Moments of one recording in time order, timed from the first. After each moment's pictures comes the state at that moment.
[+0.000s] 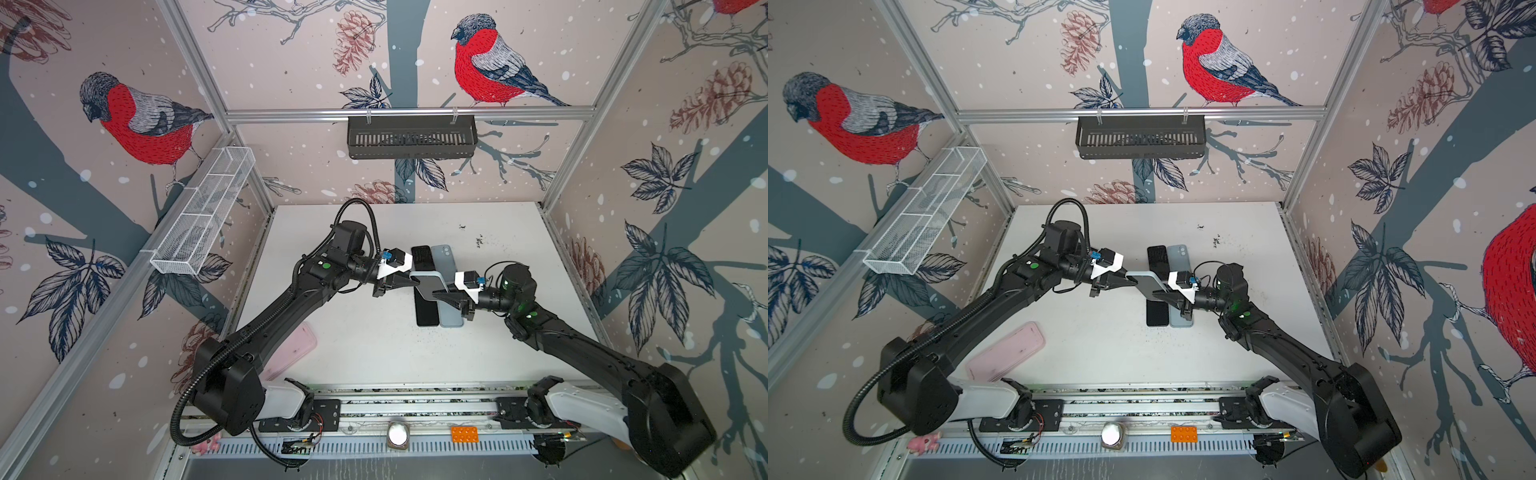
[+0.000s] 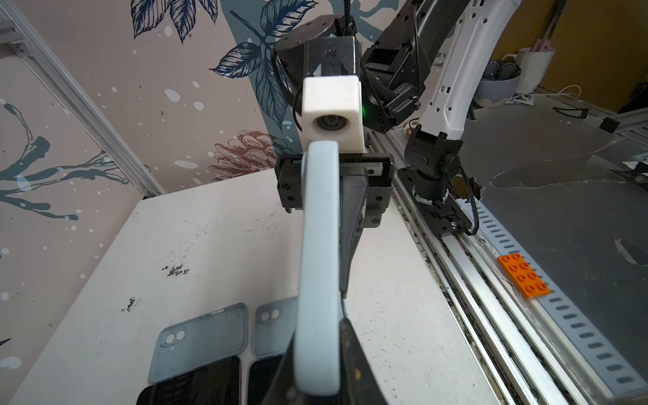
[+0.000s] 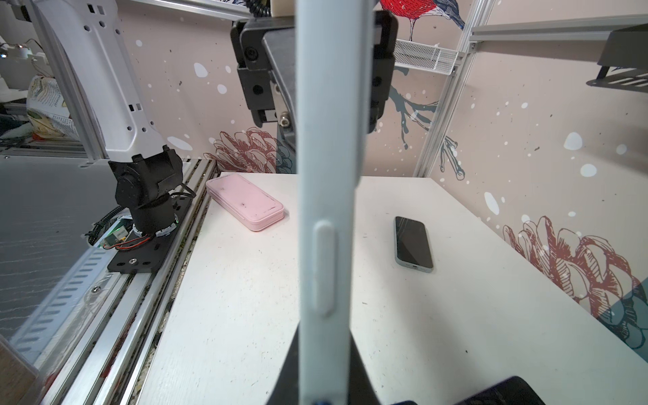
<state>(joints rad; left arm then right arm) -0.50 1.36 1.14 -0.40 1.10 0.77 0.49 1.12 0.51 0.46 -0.94 -0.29</state>
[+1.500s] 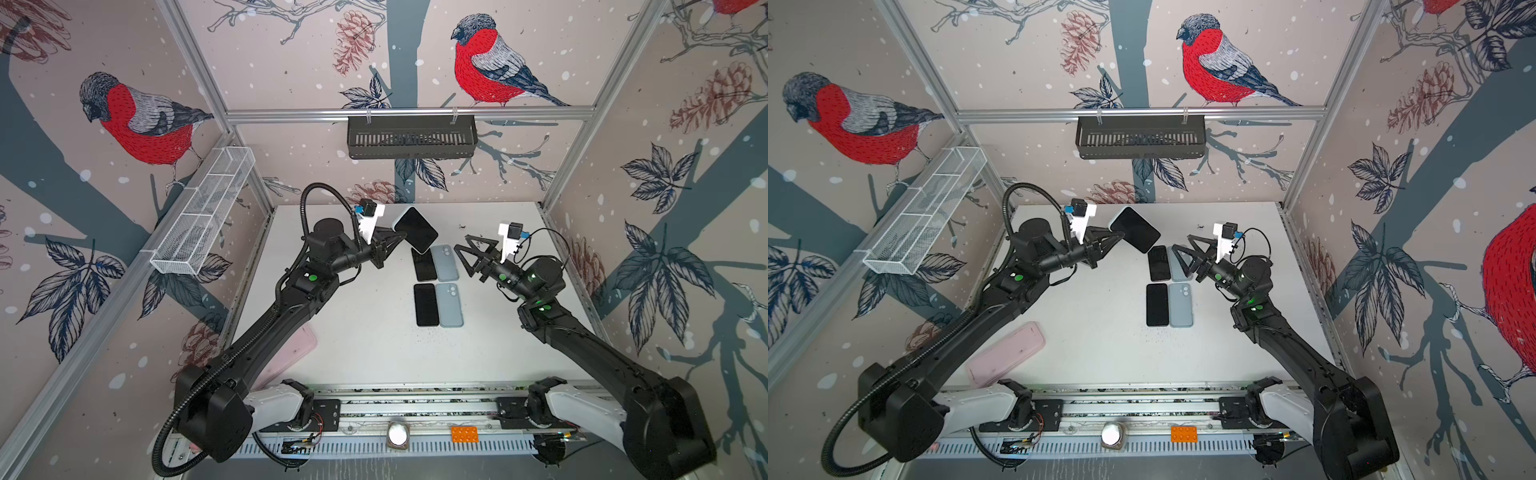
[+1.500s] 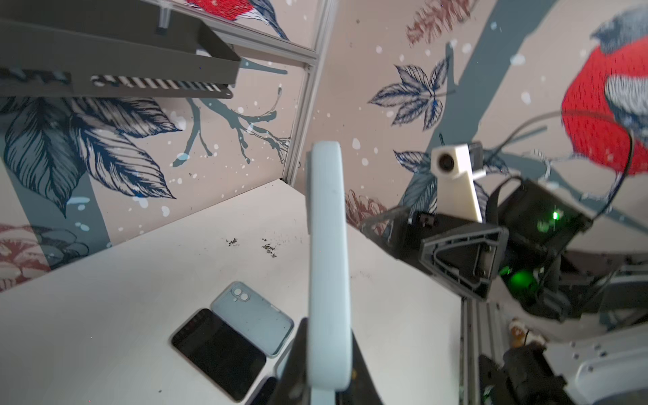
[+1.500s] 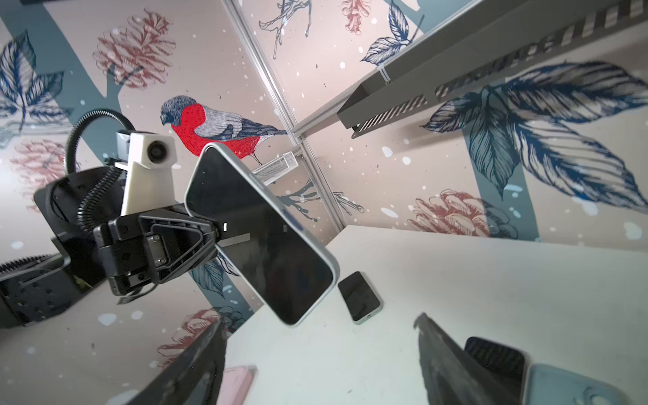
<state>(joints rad) -0.47 1.23 1.03 0.15 0.59 -0.35 0.34 1.09 0.56 0.73 -0.59 0.61</state>
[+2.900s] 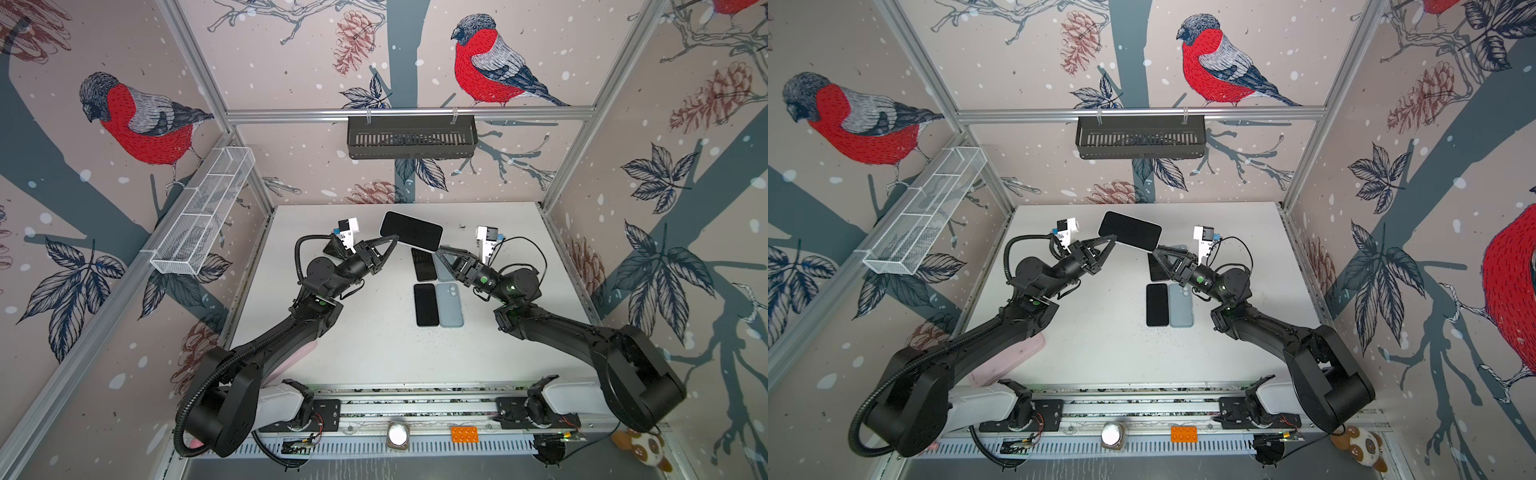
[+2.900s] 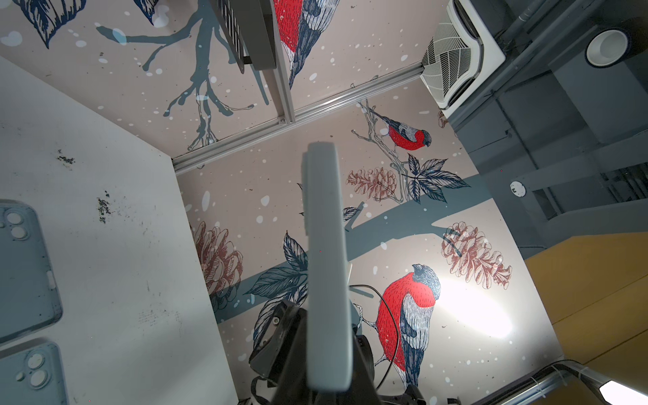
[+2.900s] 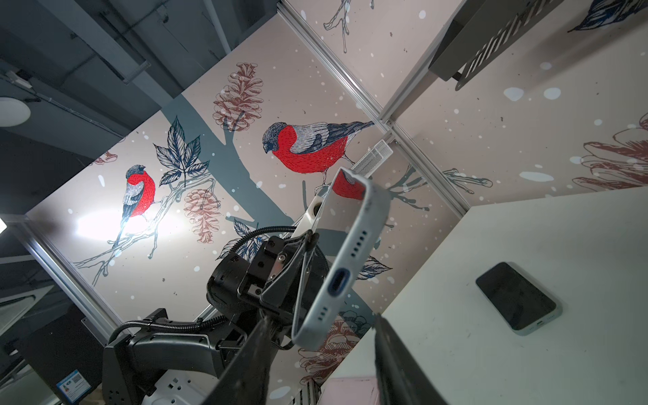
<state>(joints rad) -0.46 1.25 0.65 0.92 0.52 -1.40 0.51 1.35 0.54 1.25 -0.63 1.02</state>
